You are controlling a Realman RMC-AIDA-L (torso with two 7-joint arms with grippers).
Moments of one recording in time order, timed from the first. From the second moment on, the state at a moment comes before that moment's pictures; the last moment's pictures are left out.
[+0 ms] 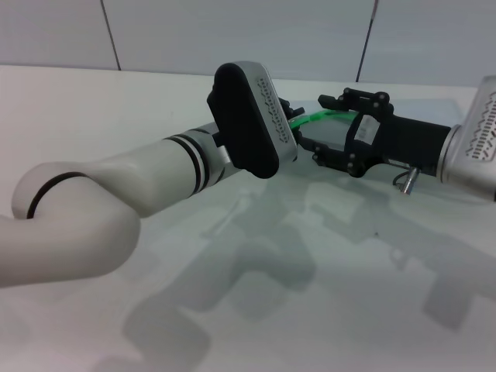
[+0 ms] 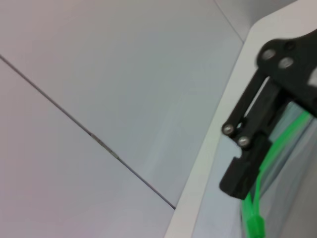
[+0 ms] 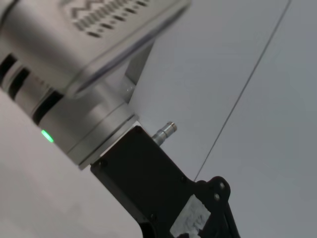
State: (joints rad) left arm -0.63 -2.00 2.20 0.91 2.45 -0.07 -2.36; right arm 0.56 2.00 -1.55 -0.67 -1.17 -0.90 0.80
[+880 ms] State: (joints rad) left arm -0.62 -1.99 2.20 0.95 2.45 -0.03 -2.36; right arm 0.50 2.03 -1.51 -0.81 -1.32 -0.85 0.70
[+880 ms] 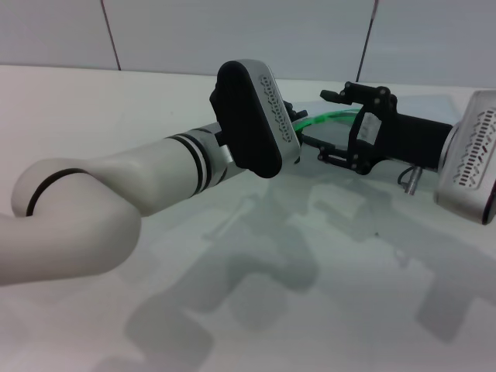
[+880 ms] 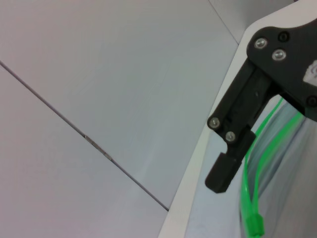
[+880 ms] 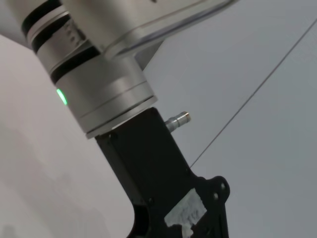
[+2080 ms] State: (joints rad) left arm -0.62 -2.00 2.20 0.96 2.45 -0.02 -2.35; right arm 0.51 2.04 -1.56 -0.80 -1.30 -0.72 0.65
